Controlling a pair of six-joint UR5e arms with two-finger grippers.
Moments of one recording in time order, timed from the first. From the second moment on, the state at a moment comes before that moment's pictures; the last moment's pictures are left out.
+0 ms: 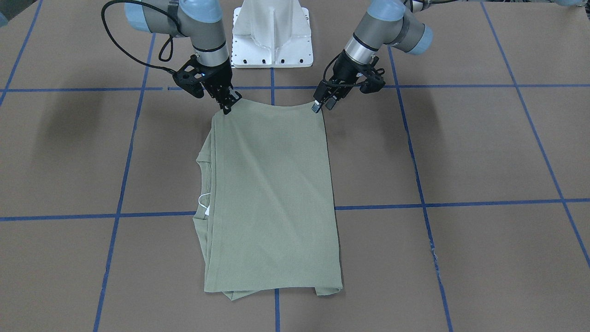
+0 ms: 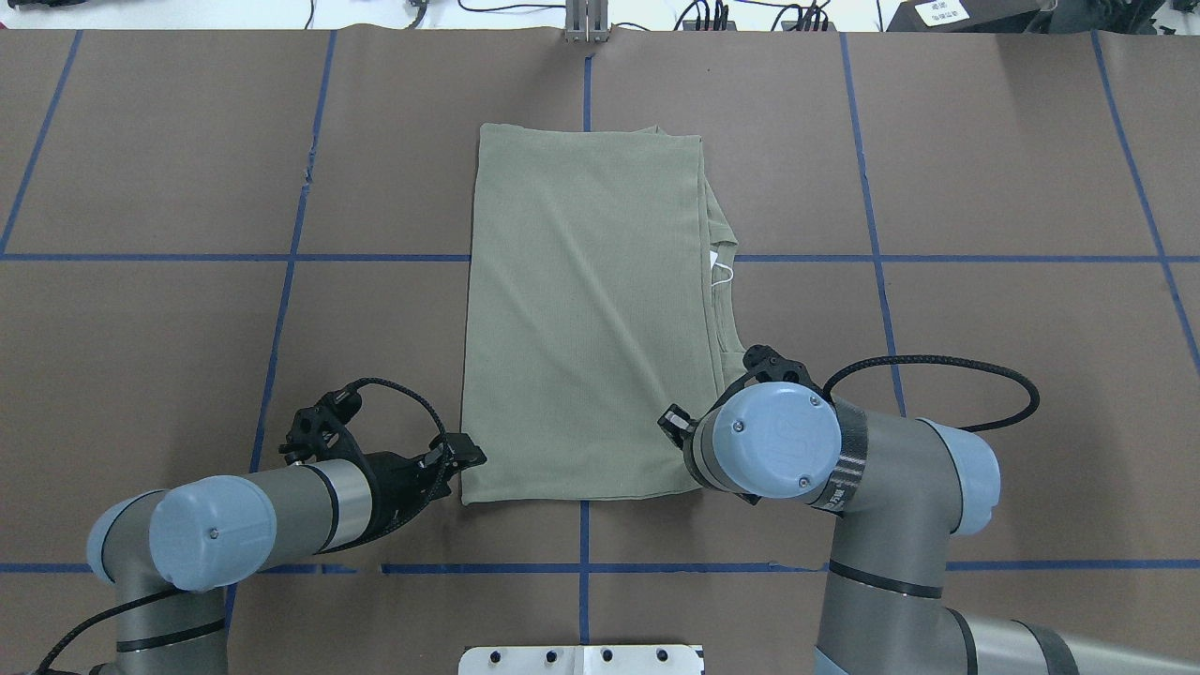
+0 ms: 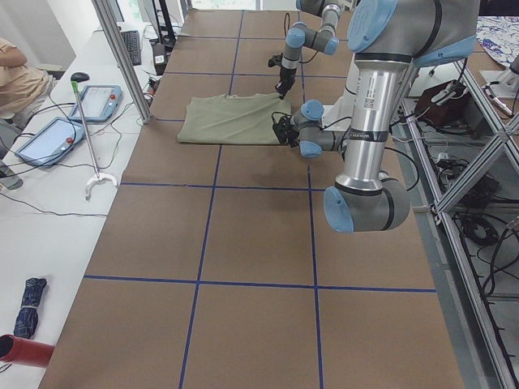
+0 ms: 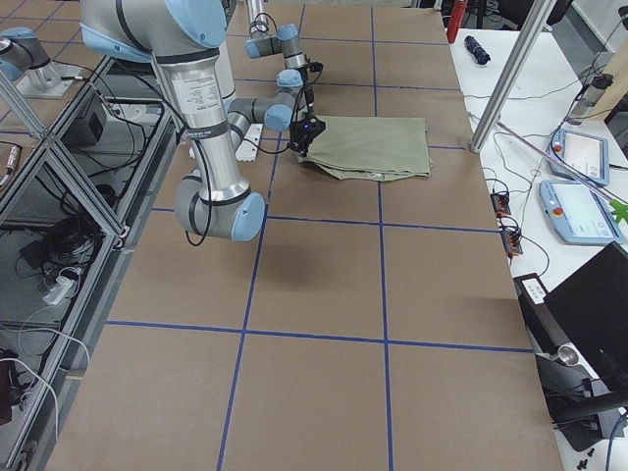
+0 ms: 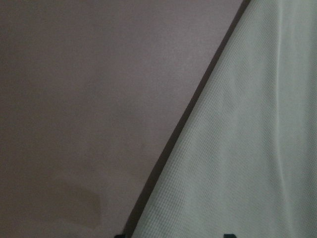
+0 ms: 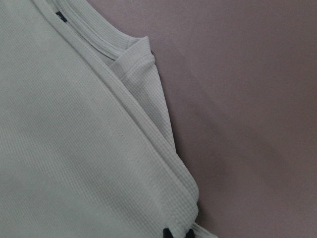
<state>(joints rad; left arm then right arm) -0.24 -1.79 -1.83 -2.36 -1.49 -2.03 0.31 -1.14 1.92 -1.56 1.65 2.07</state>
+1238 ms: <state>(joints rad) -0.20 -1.79 -1.82 -2.36 -1.50 -2.04 0.31 -1.14 1.92 -1.56 1.66 2.07</state>
